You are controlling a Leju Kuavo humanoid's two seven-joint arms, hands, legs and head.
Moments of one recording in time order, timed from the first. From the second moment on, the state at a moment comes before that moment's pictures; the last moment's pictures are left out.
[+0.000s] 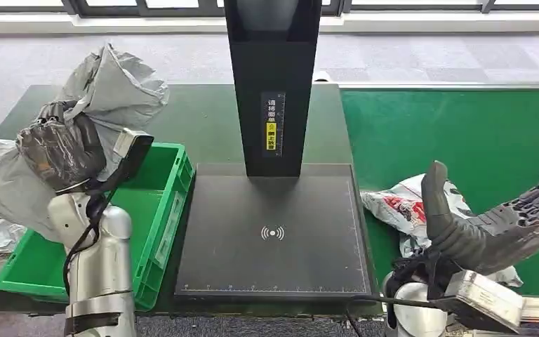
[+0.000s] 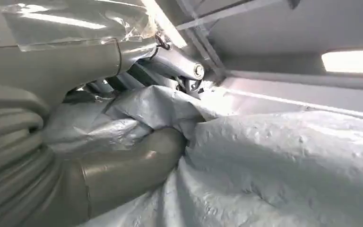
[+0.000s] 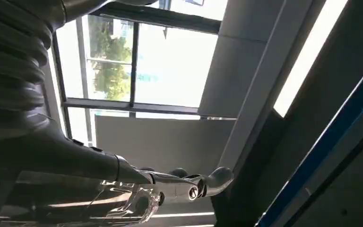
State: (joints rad) left arm -0.44 -0.35 0.34 -1.43 -1.45 0.70 -0.21; right arm -0.06 0.28 0.13 -1.85 0.47 -0.70 -0.70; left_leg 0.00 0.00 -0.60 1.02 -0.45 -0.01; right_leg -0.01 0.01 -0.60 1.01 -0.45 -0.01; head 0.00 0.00
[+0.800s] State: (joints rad) left arm -0.44 -0.35 0.43 -1.29 -1.45 0.70 -0.22; right arm -0.05 0.27 0.13 -1.79 0.47 -0.70 -0.70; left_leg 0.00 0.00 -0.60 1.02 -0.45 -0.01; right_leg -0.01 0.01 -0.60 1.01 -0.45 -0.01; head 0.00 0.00
